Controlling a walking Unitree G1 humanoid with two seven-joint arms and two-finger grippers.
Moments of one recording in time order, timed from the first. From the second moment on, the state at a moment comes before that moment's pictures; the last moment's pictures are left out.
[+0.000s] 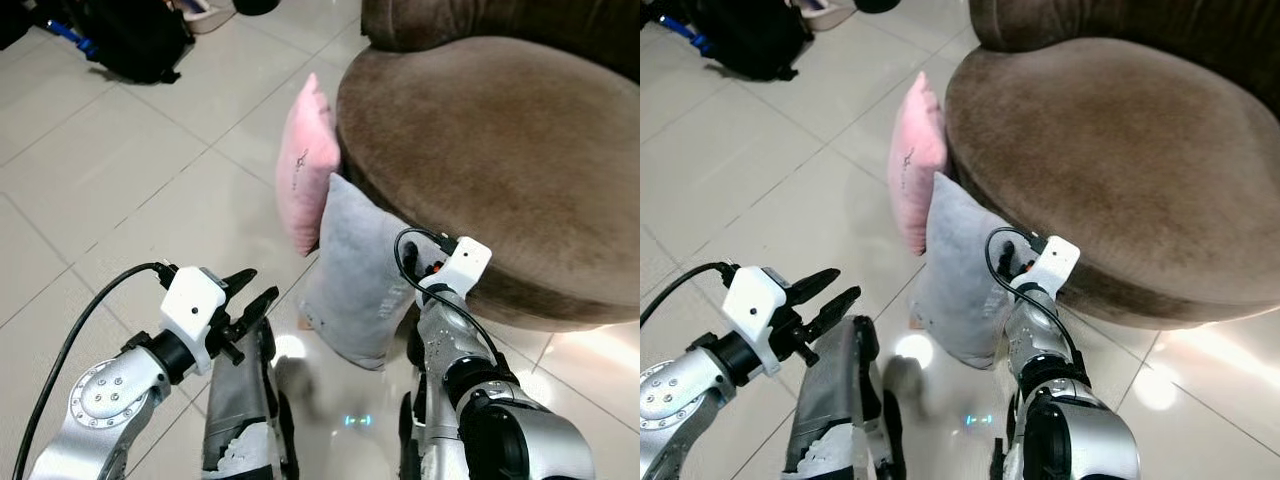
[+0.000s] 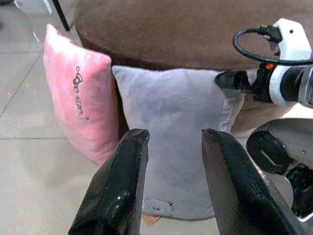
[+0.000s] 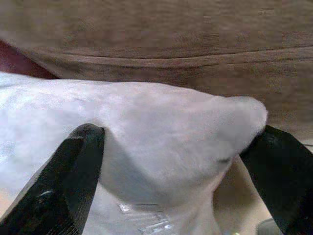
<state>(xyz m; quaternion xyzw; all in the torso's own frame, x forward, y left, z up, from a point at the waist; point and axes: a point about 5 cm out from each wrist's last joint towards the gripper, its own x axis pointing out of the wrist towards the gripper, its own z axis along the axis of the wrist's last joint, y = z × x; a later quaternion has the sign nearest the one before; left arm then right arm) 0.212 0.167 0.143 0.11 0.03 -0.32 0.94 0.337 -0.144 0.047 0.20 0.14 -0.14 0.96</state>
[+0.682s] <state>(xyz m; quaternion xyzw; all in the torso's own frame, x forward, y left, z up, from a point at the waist) 0.218 0.202 0.144 0.09 0.06 -0.31 0.94 0.349 -0.158 0.063 0.41 0.08 -0.19 0.89</state>
